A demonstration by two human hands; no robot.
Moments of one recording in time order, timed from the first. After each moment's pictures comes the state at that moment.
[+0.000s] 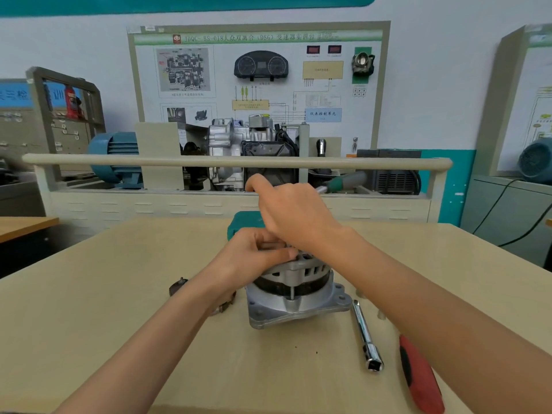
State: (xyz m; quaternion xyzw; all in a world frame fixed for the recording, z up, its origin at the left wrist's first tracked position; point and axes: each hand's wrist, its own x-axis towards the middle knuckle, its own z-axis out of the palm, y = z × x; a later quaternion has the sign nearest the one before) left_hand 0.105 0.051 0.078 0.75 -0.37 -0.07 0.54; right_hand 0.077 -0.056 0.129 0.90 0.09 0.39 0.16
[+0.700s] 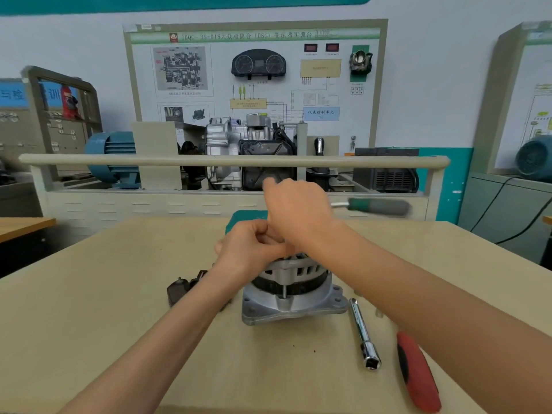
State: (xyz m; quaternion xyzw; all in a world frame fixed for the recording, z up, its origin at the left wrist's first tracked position) left_hand 0.110 0.037 0.078 0.78 -0.30 0.02 0.55; right_hand 0.073 -0.055 0.136 0.93 0.00 0.33 0.16
